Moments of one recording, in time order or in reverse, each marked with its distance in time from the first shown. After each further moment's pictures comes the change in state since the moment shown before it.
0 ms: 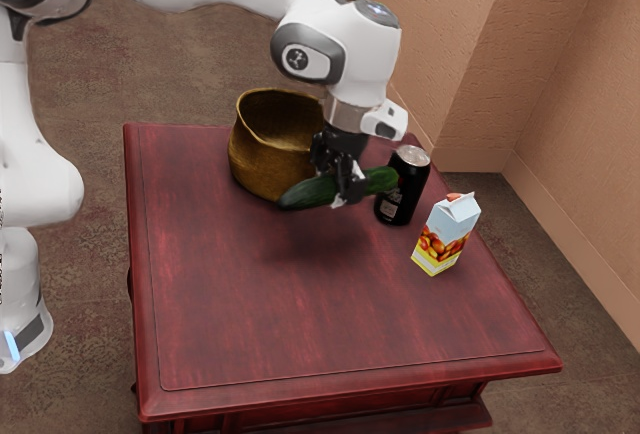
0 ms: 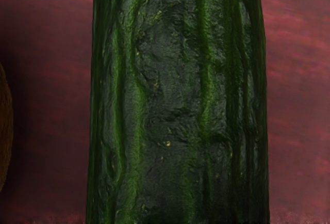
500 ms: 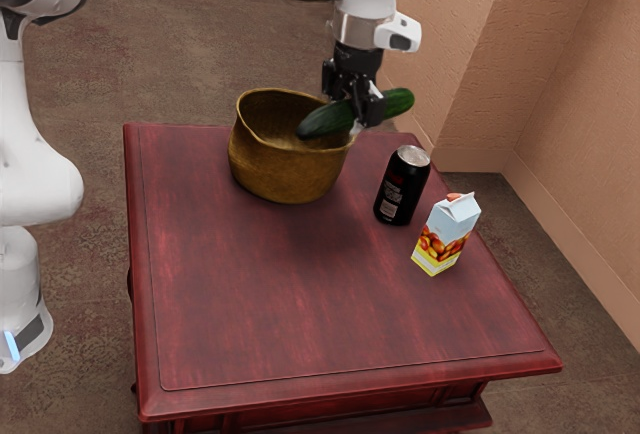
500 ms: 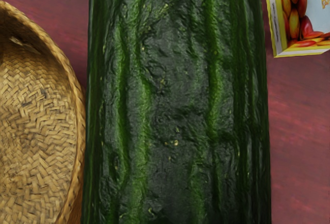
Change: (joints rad) arm 0.034 -0.001 -0.056 0.255 0.008 -0.175 0.025
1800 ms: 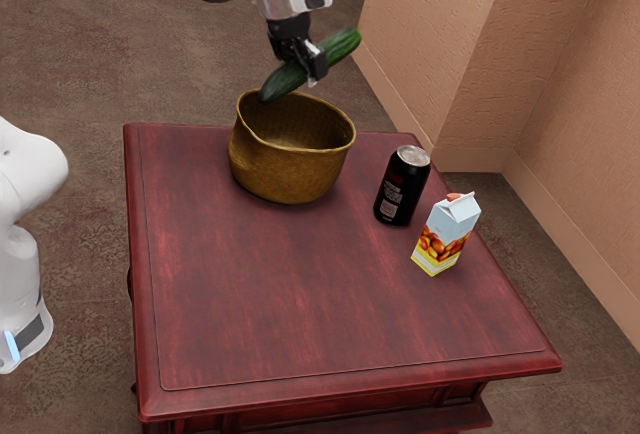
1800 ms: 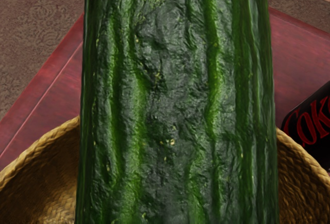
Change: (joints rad) arm 0.780 -0.110 -0.292 -0.430 0.004 0.538 0.231
